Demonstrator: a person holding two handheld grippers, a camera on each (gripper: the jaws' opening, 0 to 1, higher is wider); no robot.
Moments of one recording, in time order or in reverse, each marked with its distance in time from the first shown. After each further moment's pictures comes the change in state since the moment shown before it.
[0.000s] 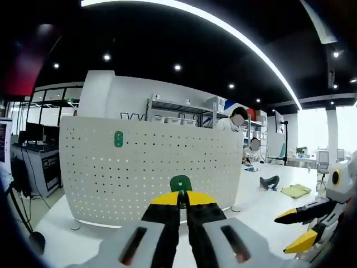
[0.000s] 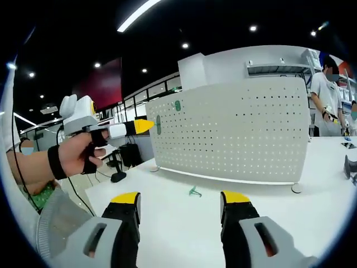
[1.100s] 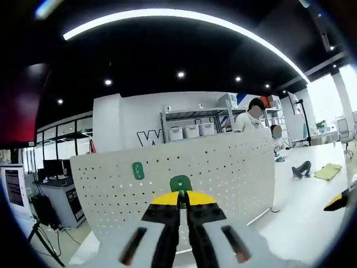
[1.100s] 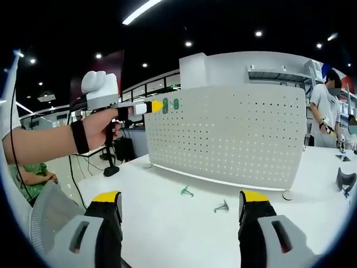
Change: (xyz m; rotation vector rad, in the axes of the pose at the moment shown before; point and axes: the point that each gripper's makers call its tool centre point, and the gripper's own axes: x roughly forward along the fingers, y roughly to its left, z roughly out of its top) left arm 0.049 0.043 0.039 0.214 -0.071 0.153; right arm -0.003 -0.005 0.005 -0.061 0.008 -0.040
